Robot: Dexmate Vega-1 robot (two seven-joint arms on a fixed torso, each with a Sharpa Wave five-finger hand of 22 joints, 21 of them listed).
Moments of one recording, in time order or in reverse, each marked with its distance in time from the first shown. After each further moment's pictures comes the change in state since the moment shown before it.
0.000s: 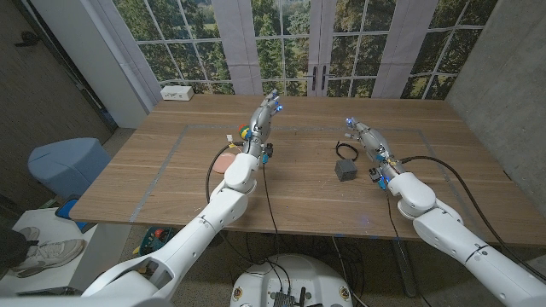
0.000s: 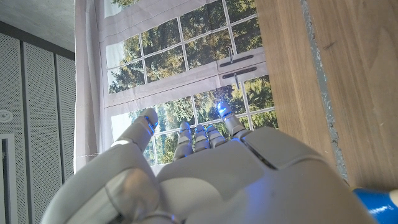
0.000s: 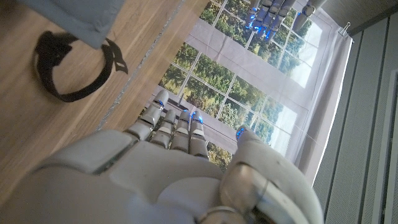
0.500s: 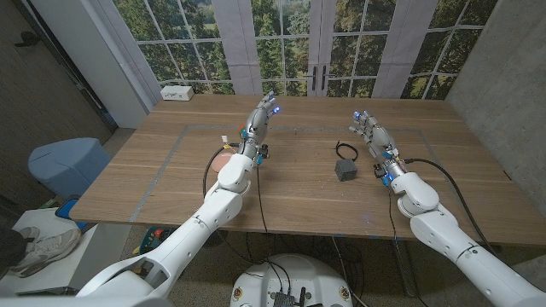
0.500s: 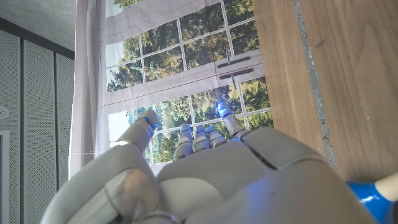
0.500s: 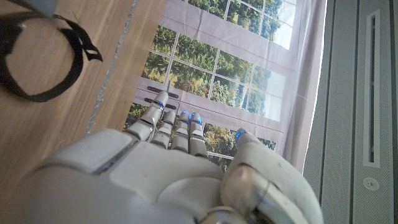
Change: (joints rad) left arm 0.003 0.020 -0.016 0.020 -0.057 -0.006 -0.064; left_hand -0.015 -0.007 0.004 0.020 0.005 -0.003 0.004 0.004 0.000 -0.009 0.002 0.000 0.000 -0.009 -0.002 0.000 0.000 -0.003 -0.003 0.000 0.000; right arm 0.033 0.086 0.033 0.131 0.180 0.151 0.134; right_hand -0.024 -0.005 0.011 0.022 0.008 -0.005 0.006 0.000 0.000 -0.006 0.004 0.000 -0.020 0.000 0.000 0.000 -0.024 0.000 0.000 -0.015 0.000
